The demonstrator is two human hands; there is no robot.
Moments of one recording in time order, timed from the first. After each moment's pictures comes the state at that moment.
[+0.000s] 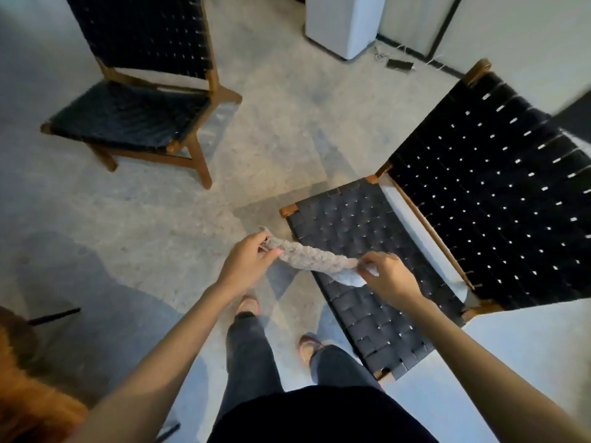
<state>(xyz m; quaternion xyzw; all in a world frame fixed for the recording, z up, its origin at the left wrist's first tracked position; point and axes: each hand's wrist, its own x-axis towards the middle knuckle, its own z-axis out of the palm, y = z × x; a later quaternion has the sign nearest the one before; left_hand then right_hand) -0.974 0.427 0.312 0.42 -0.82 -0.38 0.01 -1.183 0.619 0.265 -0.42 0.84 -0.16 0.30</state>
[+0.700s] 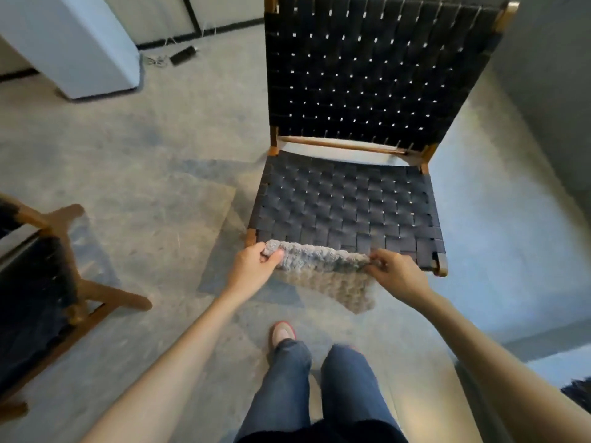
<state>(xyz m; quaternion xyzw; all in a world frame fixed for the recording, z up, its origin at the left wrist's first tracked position) -1.031 0.277 0.237 0.09 -0.91 -0.35 -0.21 -1.011 0.560 0.236 0.08 0.93 -0.25 0.26</state>
